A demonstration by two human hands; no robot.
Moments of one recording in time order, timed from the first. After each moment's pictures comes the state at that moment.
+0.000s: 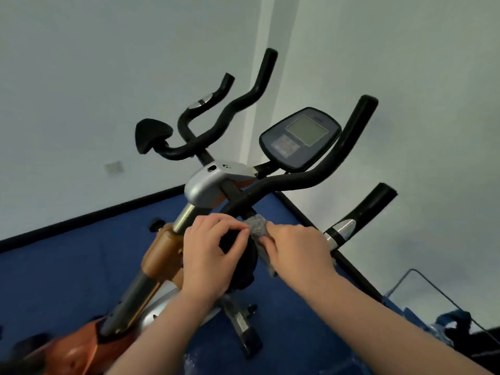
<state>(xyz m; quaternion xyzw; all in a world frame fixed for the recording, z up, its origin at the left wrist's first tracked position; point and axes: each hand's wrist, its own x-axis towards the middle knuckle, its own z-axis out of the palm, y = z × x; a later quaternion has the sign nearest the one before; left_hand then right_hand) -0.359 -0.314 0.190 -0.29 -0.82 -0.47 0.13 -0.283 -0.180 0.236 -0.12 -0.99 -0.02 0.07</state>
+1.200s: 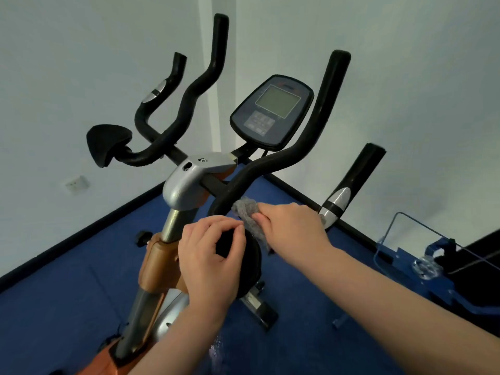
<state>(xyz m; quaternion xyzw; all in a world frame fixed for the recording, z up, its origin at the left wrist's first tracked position) -0.364 -0.315 0.185 -0.31 -0.79 -0.51 0.14 -0.304 -0.178 0.219 -0.21 -0.97 0.03 0.09</state>
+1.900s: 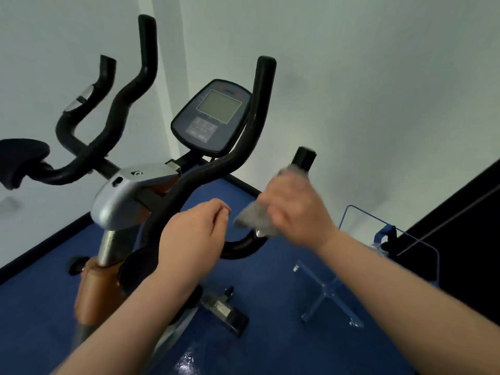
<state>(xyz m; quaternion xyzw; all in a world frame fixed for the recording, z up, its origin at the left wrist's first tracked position) -0.366 -0.243 0.218 -0.45 -0.83 -0.31 0.01 -0.239 -0.073 0.218 -0.01 -0.94 -0.05 0.33</state>
